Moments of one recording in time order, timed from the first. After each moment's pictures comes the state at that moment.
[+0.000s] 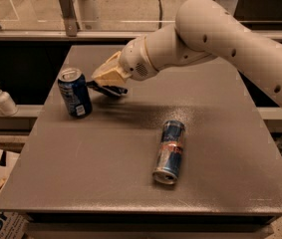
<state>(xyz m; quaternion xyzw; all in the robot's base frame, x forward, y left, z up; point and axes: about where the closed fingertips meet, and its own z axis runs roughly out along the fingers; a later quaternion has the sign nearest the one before) 0.575 0.090 0.899 -0.59 0.63 0.31 0.40</state>
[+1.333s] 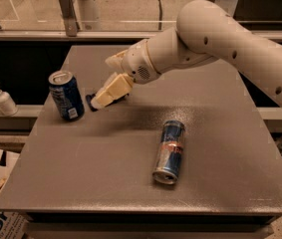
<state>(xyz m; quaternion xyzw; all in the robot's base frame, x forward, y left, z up) 0.569 0.084 0.891 -0.58 0.64 0.32 0.38</state>
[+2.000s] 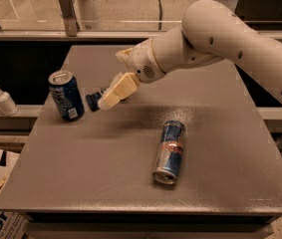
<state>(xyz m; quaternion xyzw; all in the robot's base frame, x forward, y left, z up) 0.575 0.073 0.890 -0.58 0.65 0.31 0.39</state>
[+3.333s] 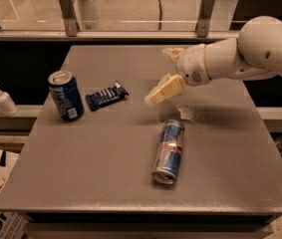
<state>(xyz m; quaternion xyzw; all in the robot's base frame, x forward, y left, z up) 0.609 -0.042 0.876 -0.53 0.67 0.26 0.45</state>
